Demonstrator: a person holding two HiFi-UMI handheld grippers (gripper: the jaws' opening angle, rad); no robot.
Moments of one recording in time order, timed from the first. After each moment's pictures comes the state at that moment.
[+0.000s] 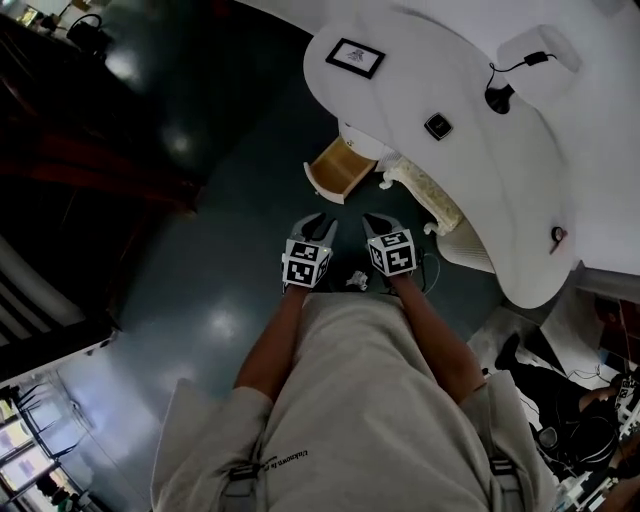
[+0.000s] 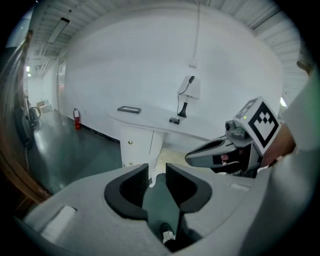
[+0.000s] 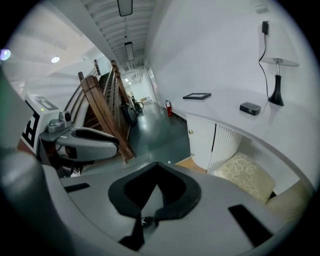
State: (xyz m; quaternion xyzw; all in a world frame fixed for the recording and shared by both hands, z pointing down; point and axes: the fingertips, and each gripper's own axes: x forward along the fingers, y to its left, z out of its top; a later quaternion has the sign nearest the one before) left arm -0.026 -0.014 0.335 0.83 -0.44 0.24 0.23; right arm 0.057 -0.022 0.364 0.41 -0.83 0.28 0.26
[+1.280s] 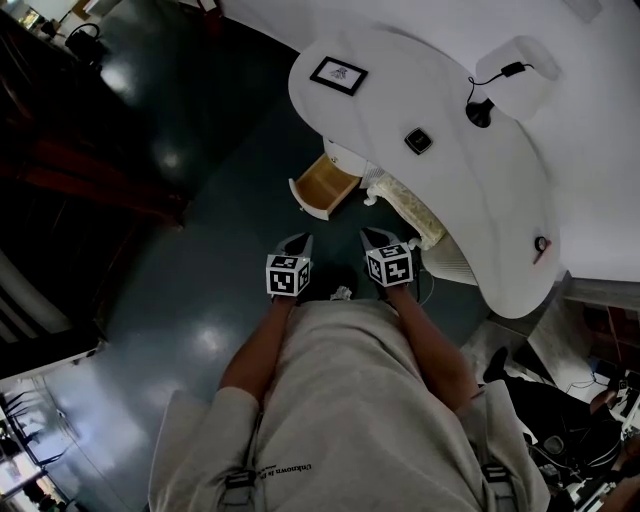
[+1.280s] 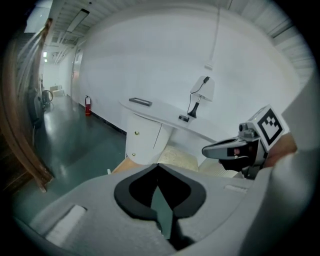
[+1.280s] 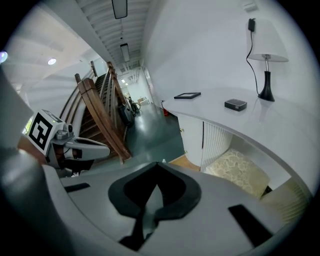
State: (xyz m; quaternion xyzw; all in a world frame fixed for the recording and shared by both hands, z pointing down) left arm -0.032 -0.006 0.362 0.80 -0.48 0.22 0.29; right arm 0.105 -0.021 0.369 0.42 -0.82 0.29 0.25
